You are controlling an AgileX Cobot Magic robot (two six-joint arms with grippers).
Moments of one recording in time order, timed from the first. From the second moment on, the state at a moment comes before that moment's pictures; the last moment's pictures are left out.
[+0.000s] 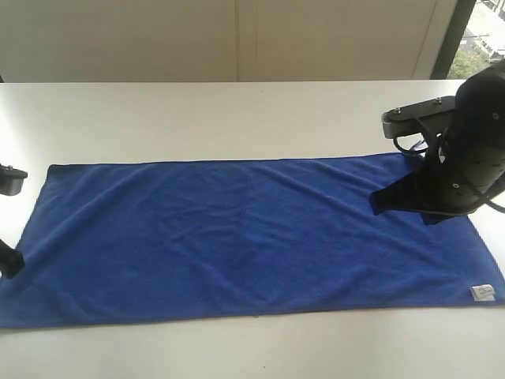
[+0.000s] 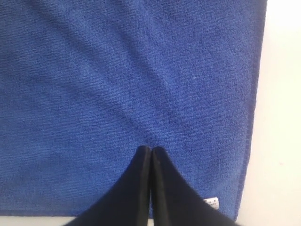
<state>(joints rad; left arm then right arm) -0.15 1.54 -0.88 0.09 1.12 0.13 0.18 1.56 -0.93 -0.28 0.76 0.31</state>
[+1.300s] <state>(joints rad) -0.15 1.79 -1.10 0.10 0.51 0.11 -0.04 1.82 -1.13 -0.29 0.49 0.27</state>
